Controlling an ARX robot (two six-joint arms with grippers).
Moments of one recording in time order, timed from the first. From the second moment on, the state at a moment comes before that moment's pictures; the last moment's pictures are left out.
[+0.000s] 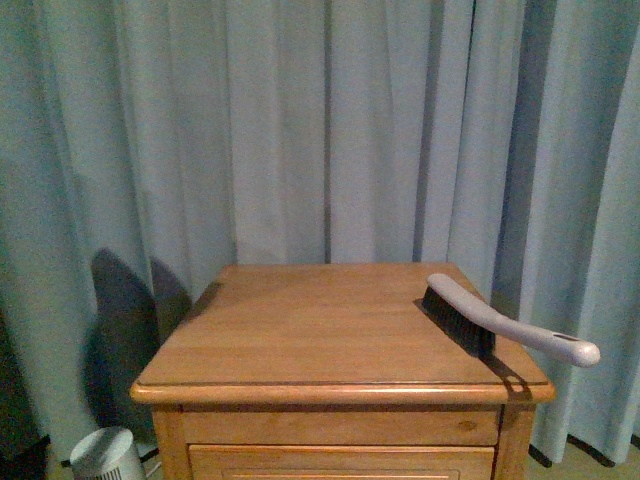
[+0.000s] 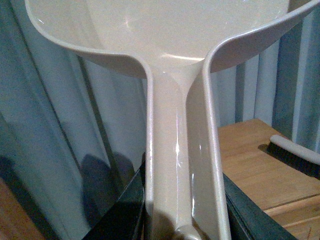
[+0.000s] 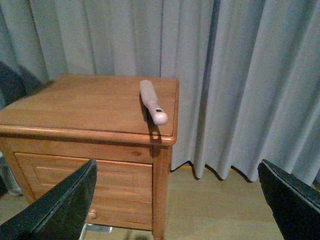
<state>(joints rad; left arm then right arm) -0.04 0.89 0.76 0.25 0.25 0.19 0.00 0.00 0.02 0.00 0.00 -0.01</state>
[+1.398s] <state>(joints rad) 0.02 0.72 0.60 0.22 0.28 0.10 0.05 0.04 0.02 -0.02 0.17 0.03</state>
